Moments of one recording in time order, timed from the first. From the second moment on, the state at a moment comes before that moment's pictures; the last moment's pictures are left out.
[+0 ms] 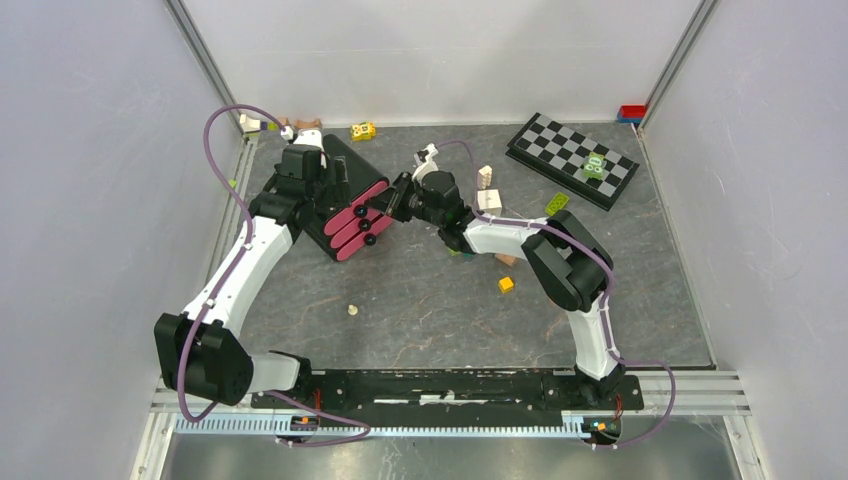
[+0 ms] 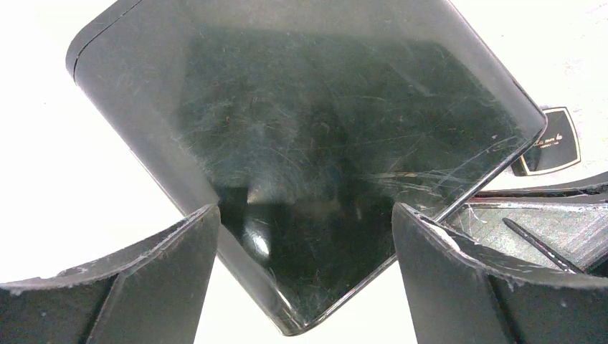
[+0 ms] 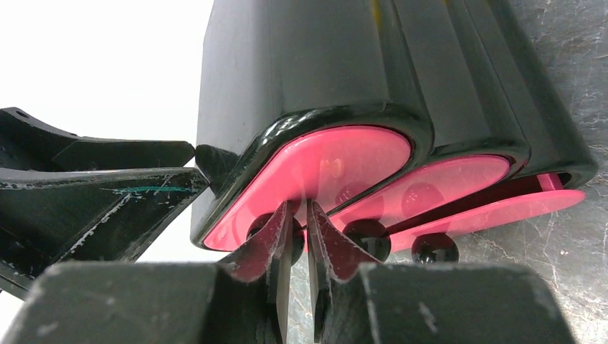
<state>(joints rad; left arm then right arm) -0.24 1.32 1.16 -0.52 -0.27 -0.21 0.77 2.08 1.34 0.58 -0.20 1.06</state>
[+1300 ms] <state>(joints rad) -0.24 1.32 1.16 -0.52 -0.27 -0.21 0.80 2.18 1.20 0.68 -0.20 1.09</state>
